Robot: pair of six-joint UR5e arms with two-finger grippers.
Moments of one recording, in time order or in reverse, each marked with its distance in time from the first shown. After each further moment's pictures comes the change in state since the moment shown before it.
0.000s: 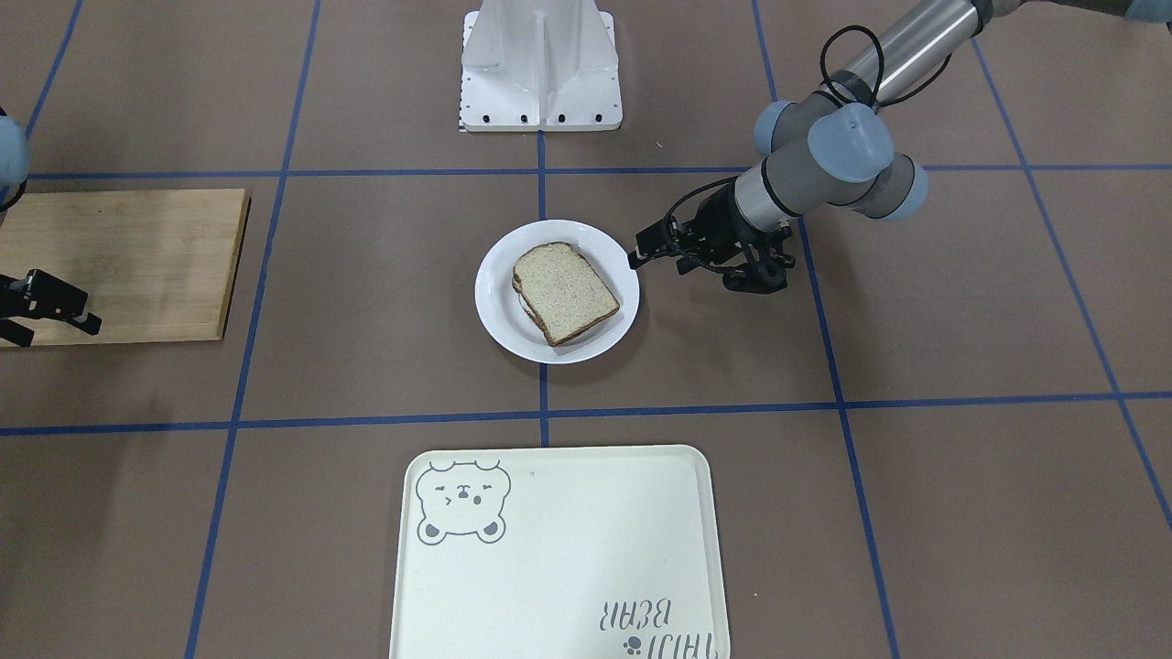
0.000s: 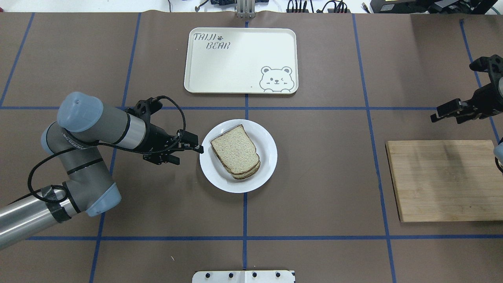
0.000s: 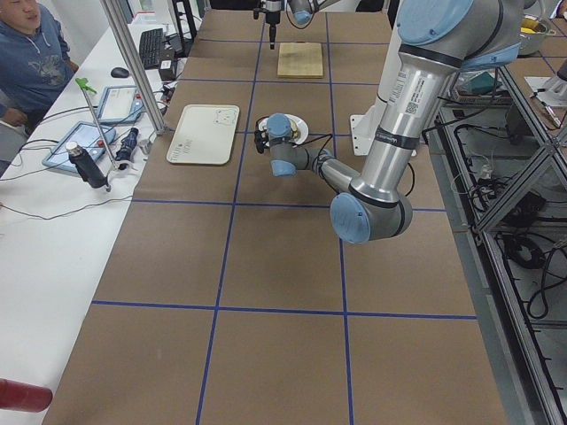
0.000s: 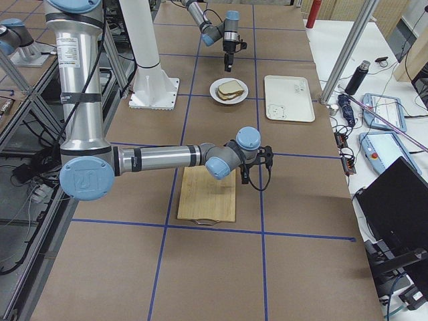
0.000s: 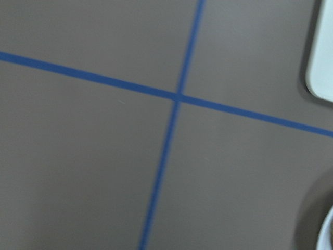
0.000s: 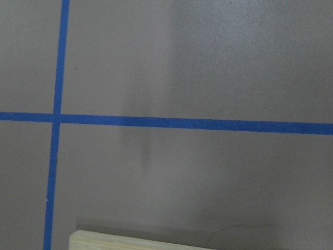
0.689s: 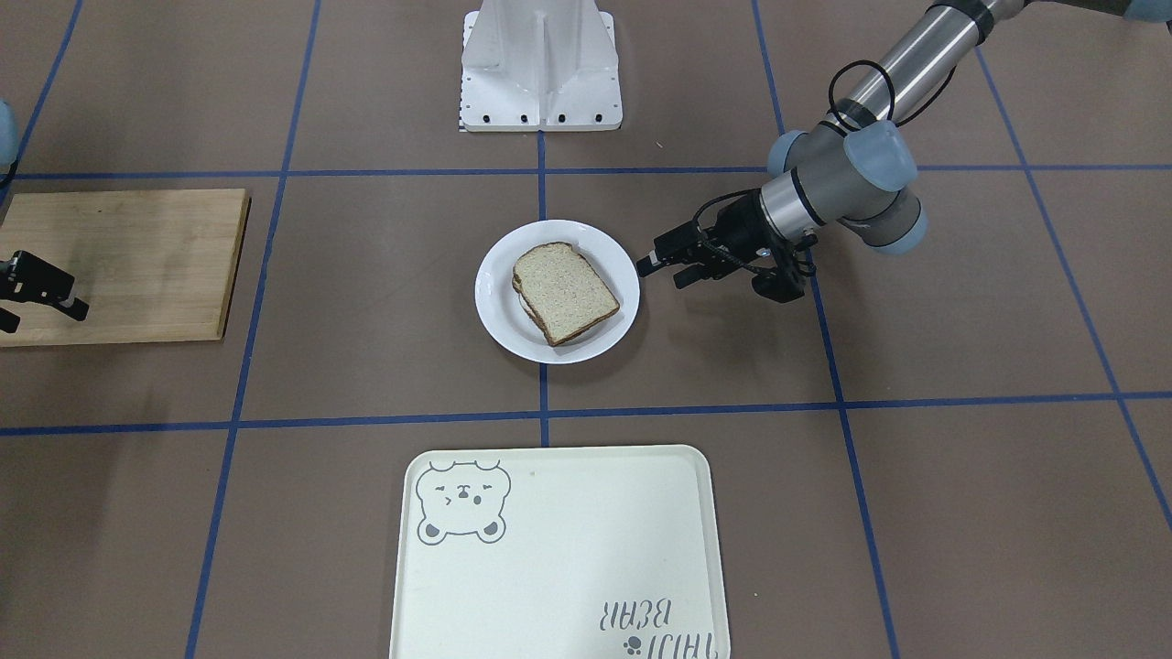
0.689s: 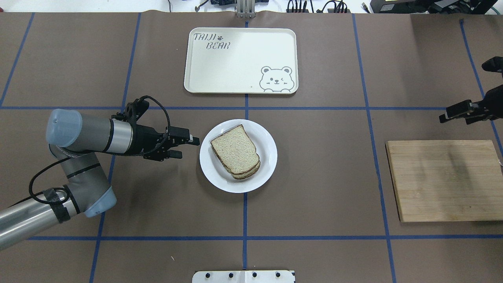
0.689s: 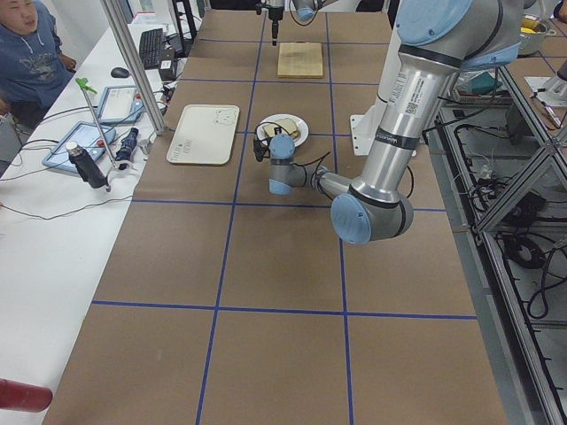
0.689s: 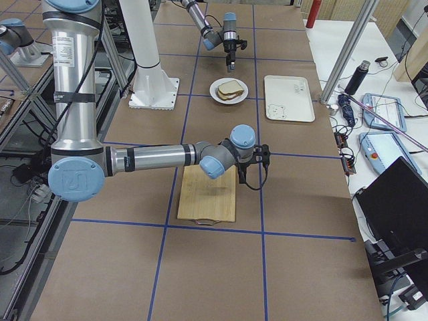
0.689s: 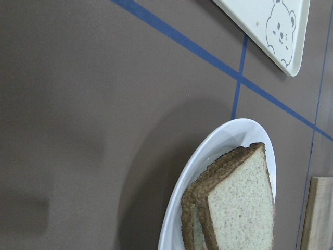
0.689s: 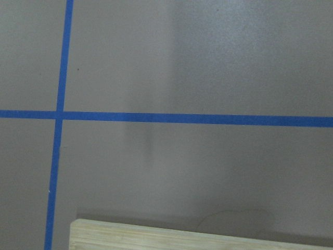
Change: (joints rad) left arm 0.012 0.008 0.142 -0.379 0.119 -0.120; right arm 0.026 -0.053 0.067 -0.001 -0.020 0.002
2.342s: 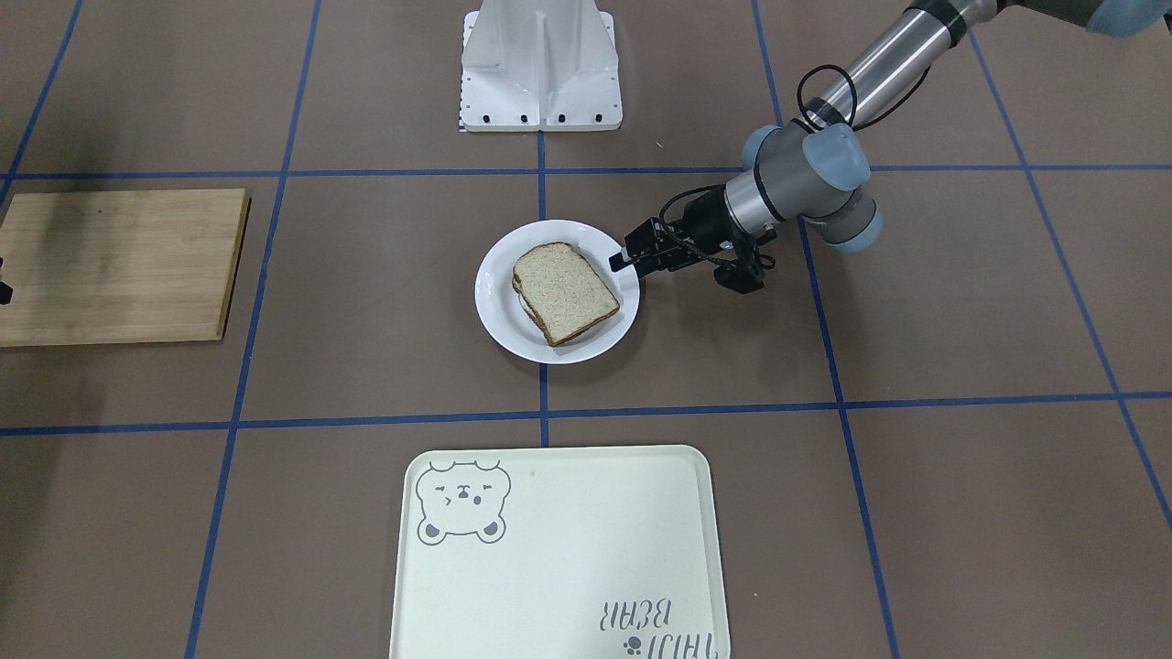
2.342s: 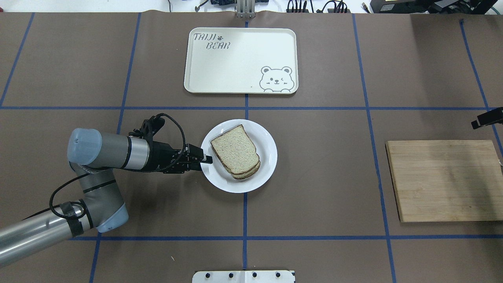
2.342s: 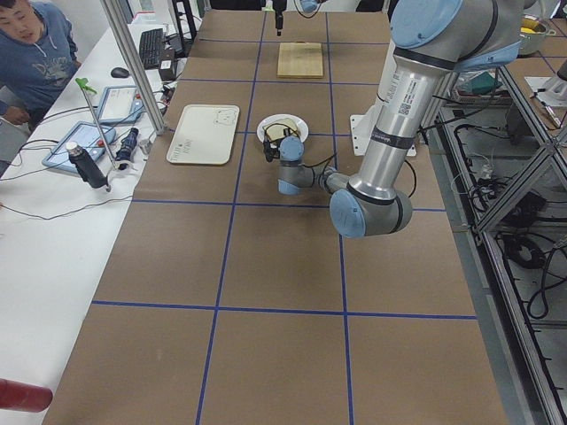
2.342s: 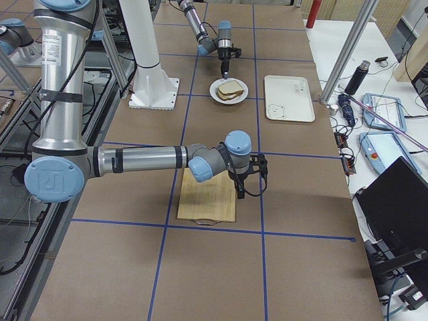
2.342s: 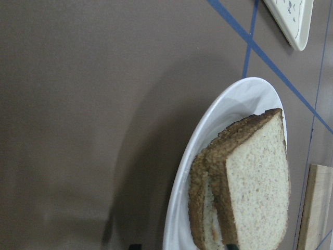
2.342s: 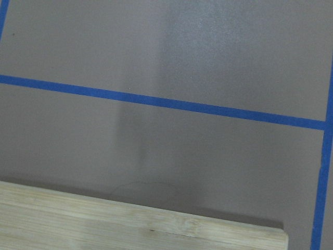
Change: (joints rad) left arm 0.086 -0.043 0.054 -0.041 0.062 -0.014; right arm 0.071 -0.064 0.053 -0.173 -0.064 -0.298
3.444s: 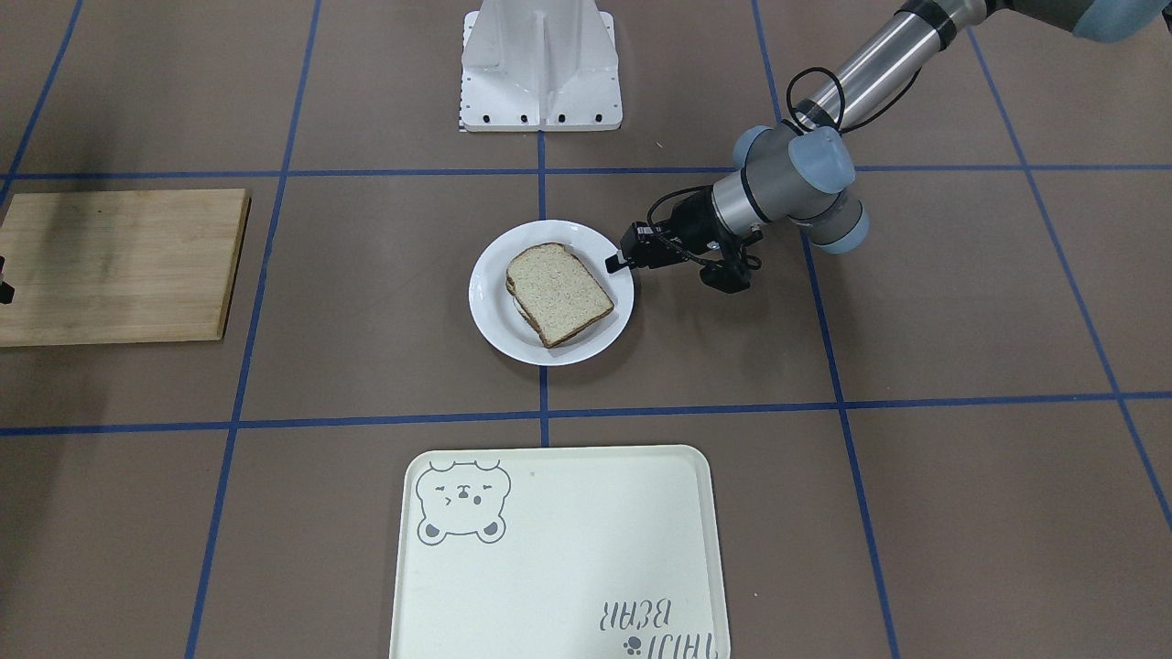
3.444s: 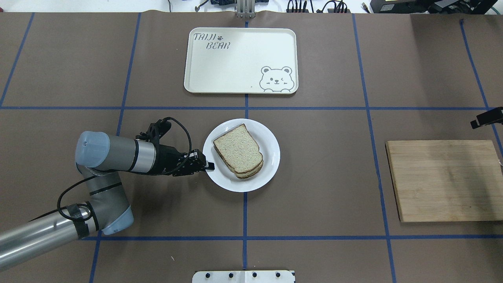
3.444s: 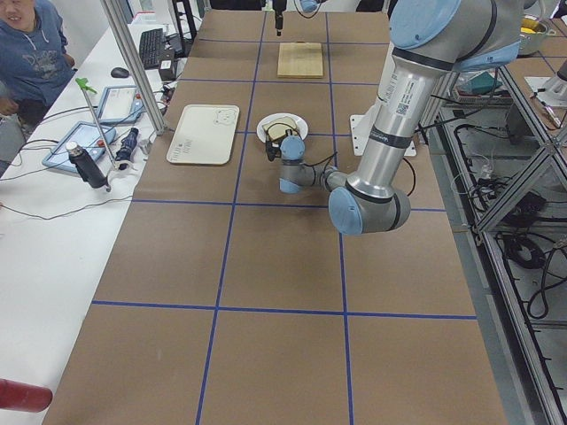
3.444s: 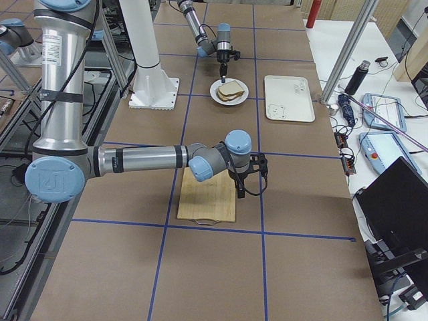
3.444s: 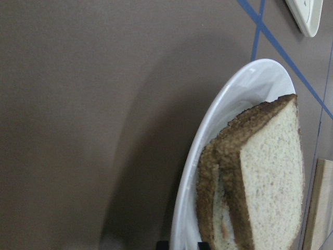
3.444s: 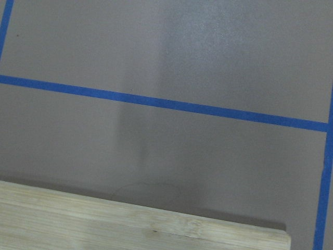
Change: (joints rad) left arm 0.018 -0.016 0.019 -0.004 0.002 0.001; right arm -0.001 0.002 0.003 0.000 0.002 0.000
